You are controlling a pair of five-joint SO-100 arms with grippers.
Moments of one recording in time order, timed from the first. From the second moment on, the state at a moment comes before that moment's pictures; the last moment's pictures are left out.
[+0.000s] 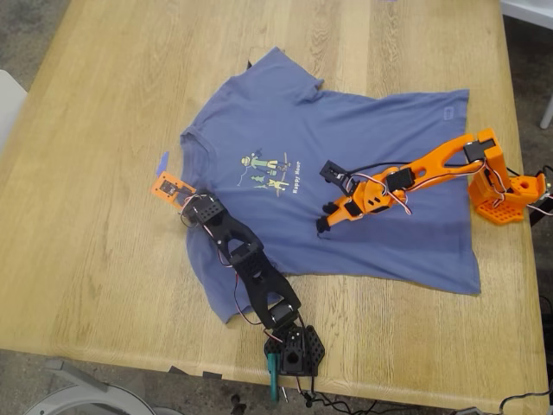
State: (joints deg) arm 0 -34.0 56.4 69.8 42.5 -114.2; arm 1 -26.5 67.0 97.6 12.4 -47.7
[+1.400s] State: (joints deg) arm 0 -30.8 81.8 92.2 46.4 -114.3; arm 1 -27.6 46.8 62.0 62.1 -50.5
